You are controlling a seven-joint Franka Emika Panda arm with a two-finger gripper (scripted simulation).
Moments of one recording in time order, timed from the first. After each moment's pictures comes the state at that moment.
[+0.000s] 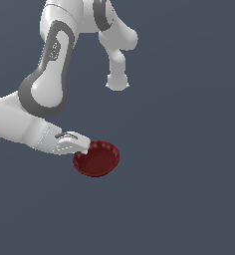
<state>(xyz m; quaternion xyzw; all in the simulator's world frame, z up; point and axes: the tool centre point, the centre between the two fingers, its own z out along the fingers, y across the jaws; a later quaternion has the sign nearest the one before) 0.070 -0.131 0.165 -0.93 0.10 0.05 0.35</state>
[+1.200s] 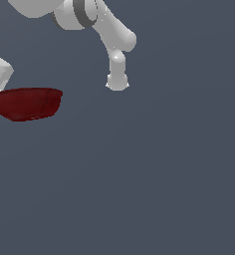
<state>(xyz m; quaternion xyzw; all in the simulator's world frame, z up) 0.053 -0.283 0.367 -0.91 -0.11 -0.15 0.38</state>
